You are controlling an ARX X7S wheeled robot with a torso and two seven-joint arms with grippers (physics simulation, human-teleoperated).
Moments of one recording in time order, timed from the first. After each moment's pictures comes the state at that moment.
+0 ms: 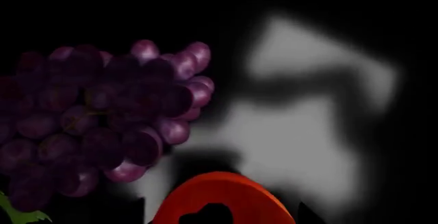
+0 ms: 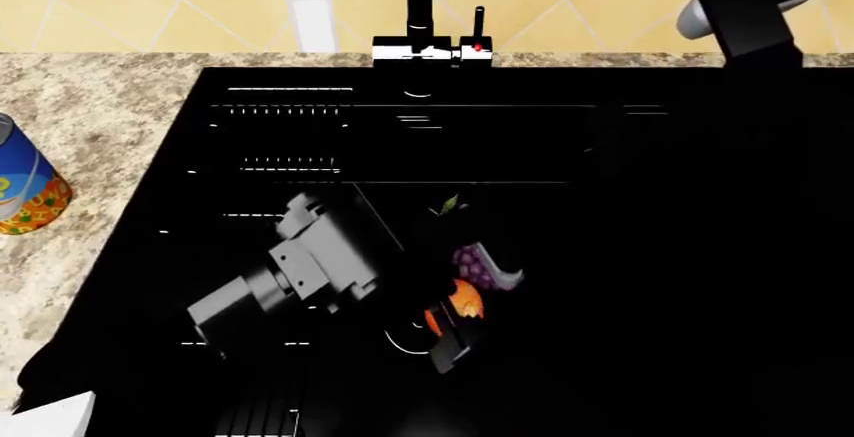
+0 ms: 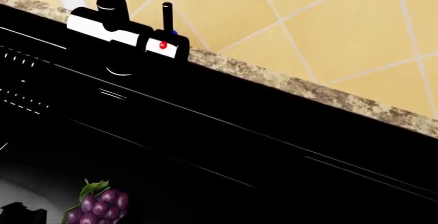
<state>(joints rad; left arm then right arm) -1.32 -0.06 1.24 -0.59 -0.64 -1.02 0.62 1.97 0.94 -1.76 -0.04 1.79 0.52 0.38</state>
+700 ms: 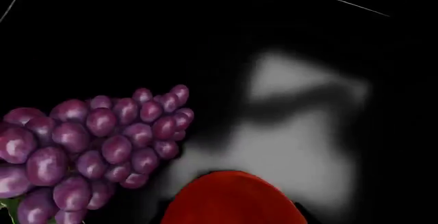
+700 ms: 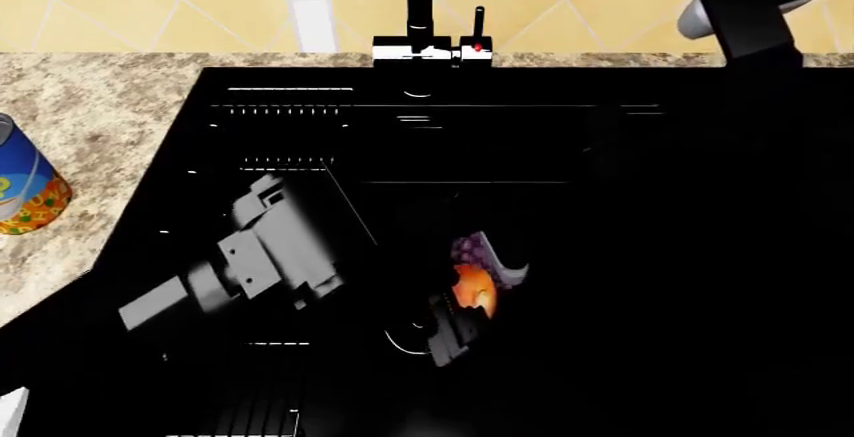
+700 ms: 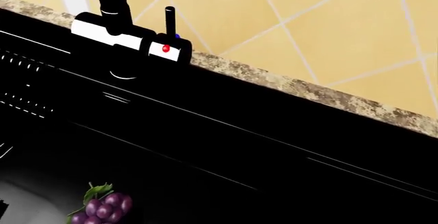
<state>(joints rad) -1.35 -0.18 1.19 -0.29 -0.71 -1.10 0.55 1.95 0.95 -1.74 -0.05 1.79 0.50 0.38</state>
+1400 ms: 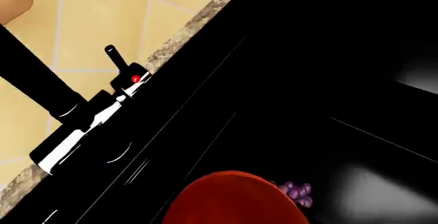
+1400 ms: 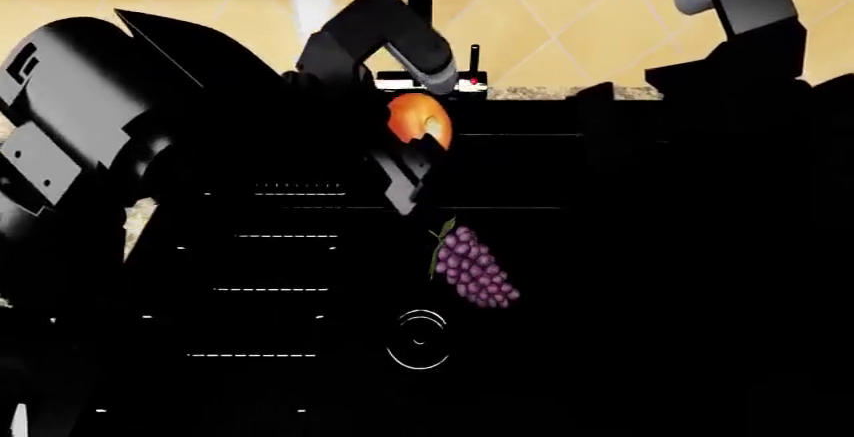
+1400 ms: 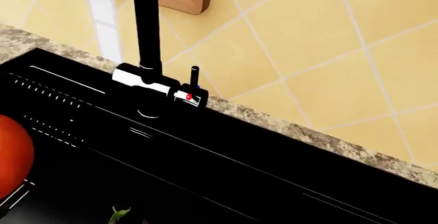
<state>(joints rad) -1.53 -0.35 0.84 -0.17 -0.83 -1.19 0.35 1.99 0.94 -1.70 -0.08 1.80 0.53 0.39</state>
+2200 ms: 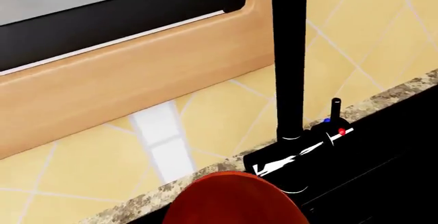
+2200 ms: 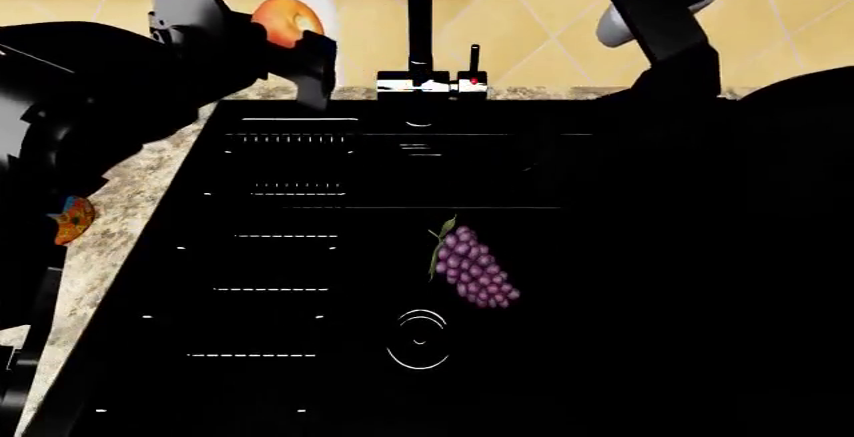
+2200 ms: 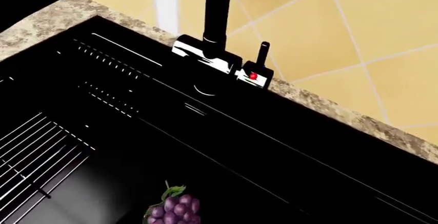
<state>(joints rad) -1.42 -0.45 0.59 -0.30 -0.74 -0.98 0.05 1.95 0.83 -1.70 -0.04 1.82 0.58 0.29</state>
